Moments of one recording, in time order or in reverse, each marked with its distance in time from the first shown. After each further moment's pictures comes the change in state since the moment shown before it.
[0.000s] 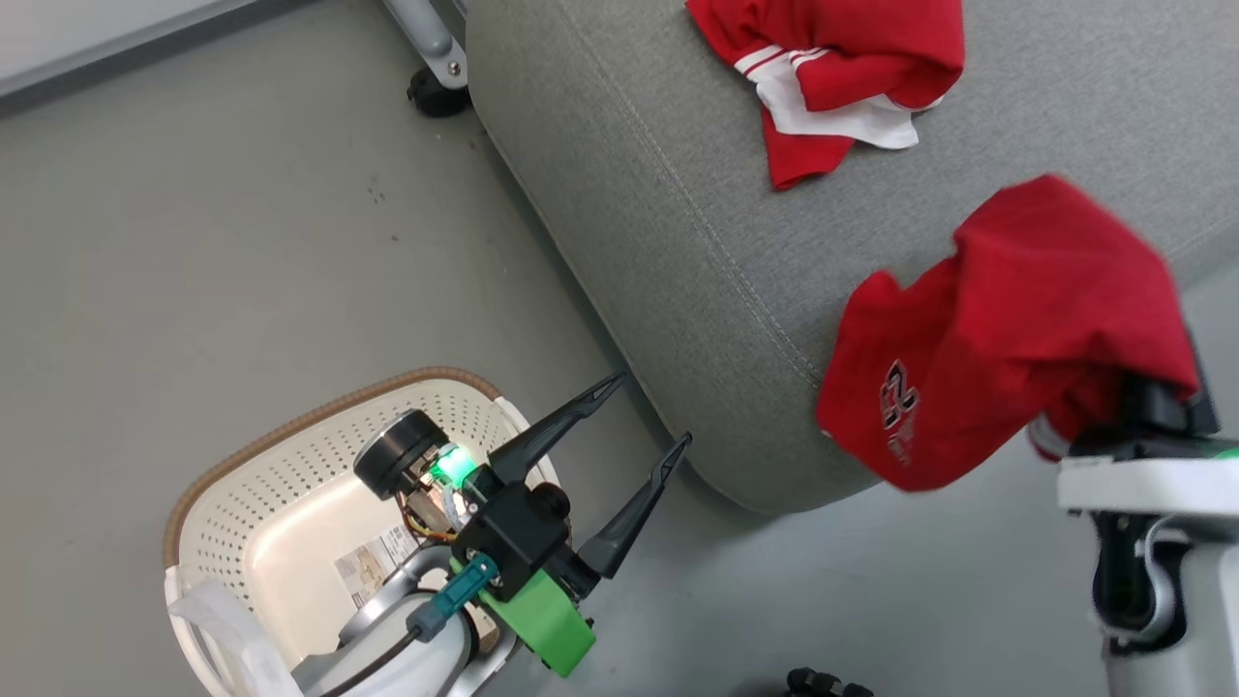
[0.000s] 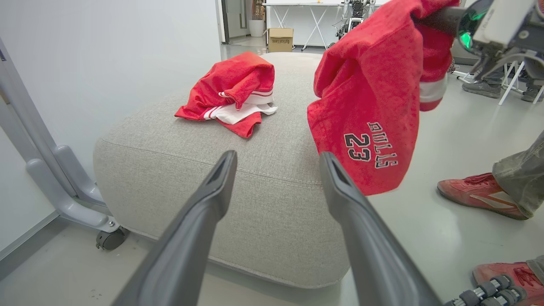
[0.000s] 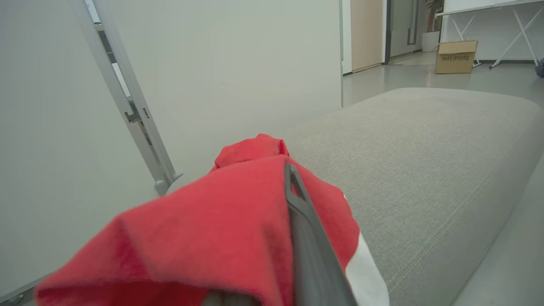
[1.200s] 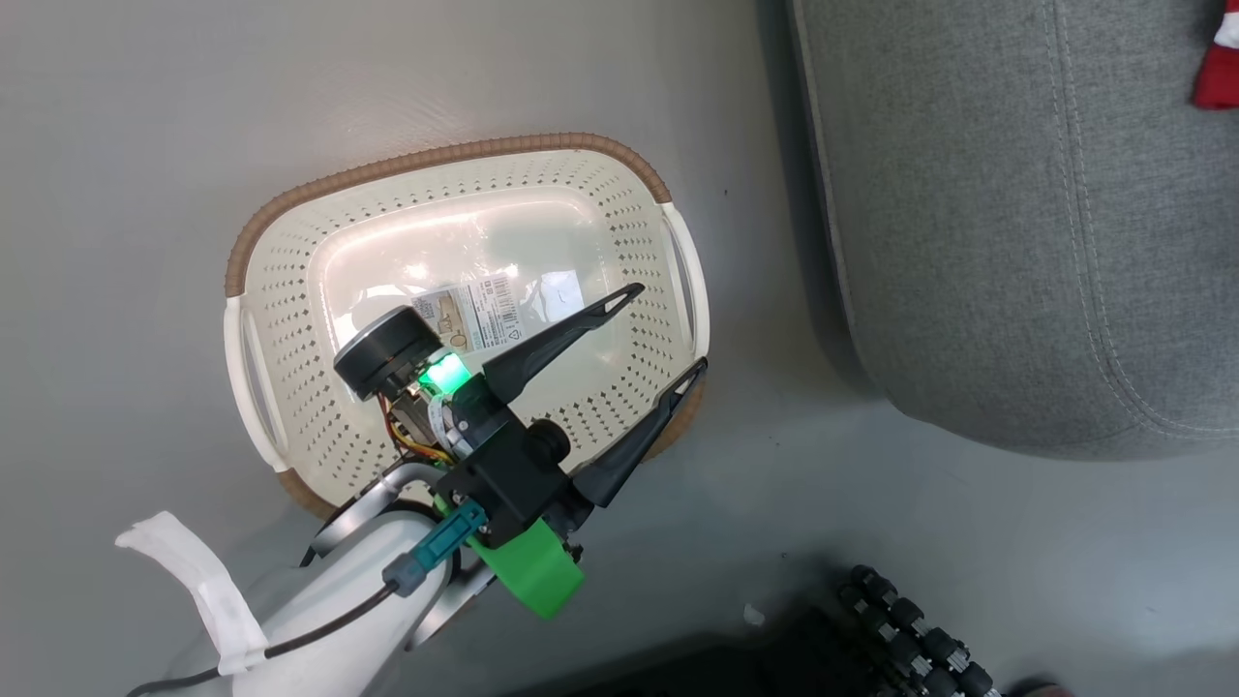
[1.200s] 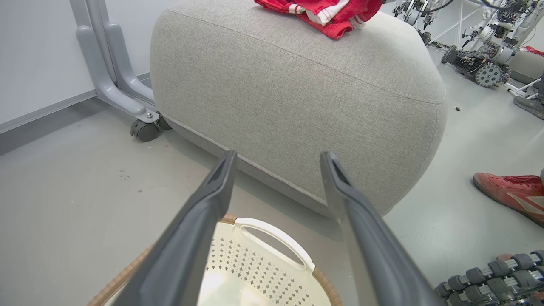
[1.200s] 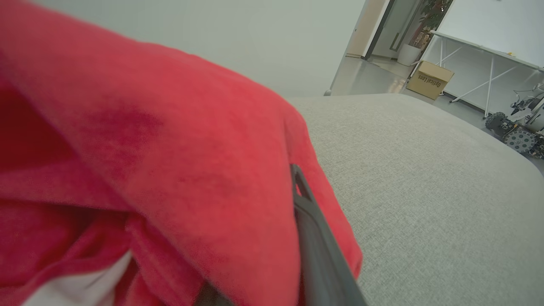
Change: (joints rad) left arm -0.194 0.079 -0.073 -0.066 -0.002 -0.021 -0.011; right arm -0.876 -0.303 -0.428 0.745 -0.357 0.000 0.000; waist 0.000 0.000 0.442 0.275
